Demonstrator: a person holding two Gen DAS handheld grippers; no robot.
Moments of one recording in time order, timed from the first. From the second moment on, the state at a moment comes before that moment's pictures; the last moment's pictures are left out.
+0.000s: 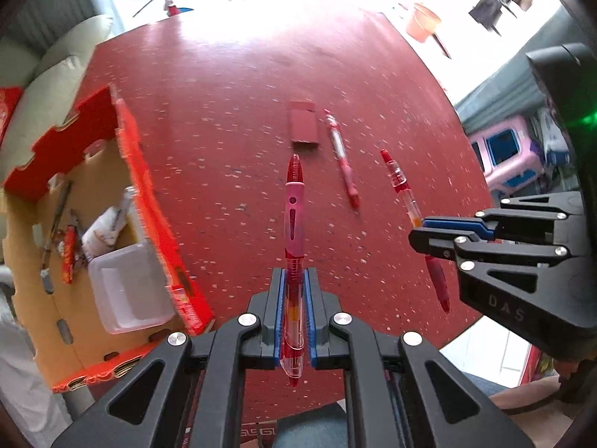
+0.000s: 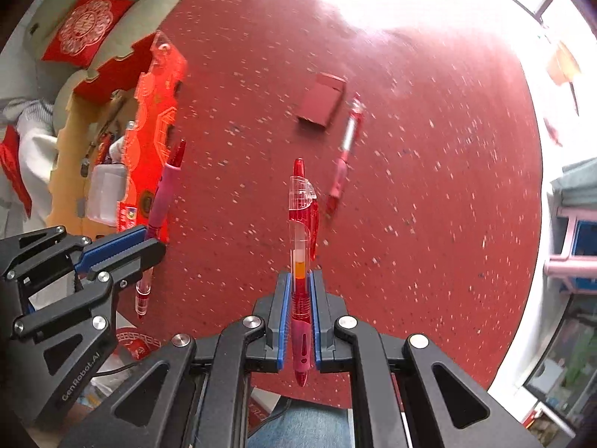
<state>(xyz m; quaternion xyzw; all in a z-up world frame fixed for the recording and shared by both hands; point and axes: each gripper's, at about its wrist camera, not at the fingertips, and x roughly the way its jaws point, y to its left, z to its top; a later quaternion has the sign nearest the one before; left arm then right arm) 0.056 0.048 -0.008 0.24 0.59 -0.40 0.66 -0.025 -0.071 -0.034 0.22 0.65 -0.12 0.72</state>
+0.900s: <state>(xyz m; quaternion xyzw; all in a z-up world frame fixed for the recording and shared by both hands) 0.196 0.200 0.004 0.07 0.59 -0.20 0.78 0.145 0.052 0.013 0.07 0.64 0.03 0.76</state>
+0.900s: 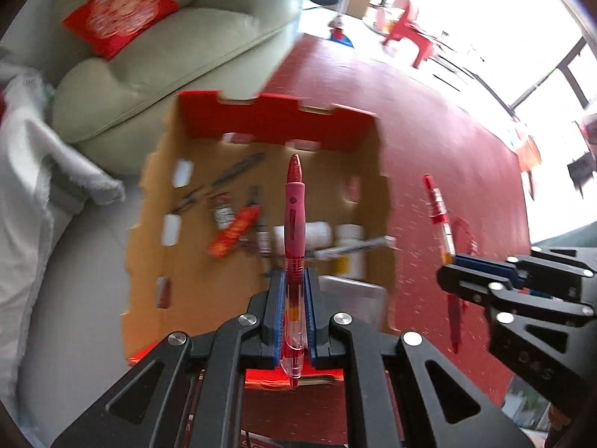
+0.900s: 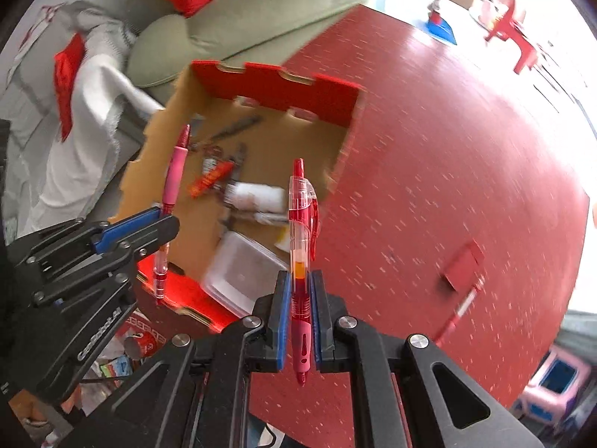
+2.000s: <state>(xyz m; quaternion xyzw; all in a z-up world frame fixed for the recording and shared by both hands) 0.245 0.232 -0.044 0.06 0.63 -0.13 0.76 0.213 0.079 -0.015 0.07 0.67 0.04 0.74</state>
